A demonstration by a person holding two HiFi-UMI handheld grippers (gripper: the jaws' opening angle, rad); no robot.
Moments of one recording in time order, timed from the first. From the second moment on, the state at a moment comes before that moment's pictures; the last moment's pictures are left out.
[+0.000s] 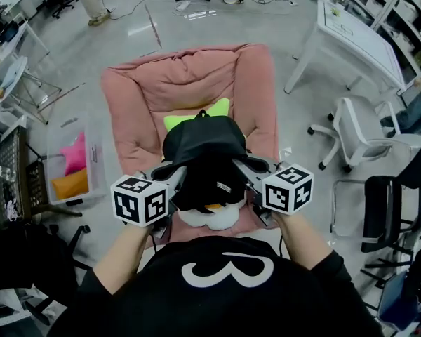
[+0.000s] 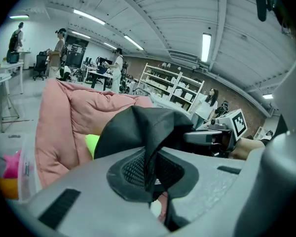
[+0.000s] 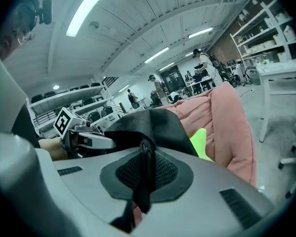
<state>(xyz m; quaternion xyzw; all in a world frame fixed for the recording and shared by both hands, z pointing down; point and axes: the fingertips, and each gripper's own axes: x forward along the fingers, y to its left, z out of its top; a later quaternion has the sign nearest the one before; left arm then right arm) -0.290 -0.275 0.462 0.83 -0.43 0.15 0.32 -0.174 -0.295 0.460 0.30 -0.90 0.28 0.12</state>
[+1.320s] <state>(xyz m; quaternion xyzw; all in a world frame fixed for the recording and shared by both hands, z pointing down) -0.325 -0.366 0.584 0.83 -0.40 0.21 0.32 -0.192 -0.388 0.587 0.36 -0.87 0.25 0.24</state>
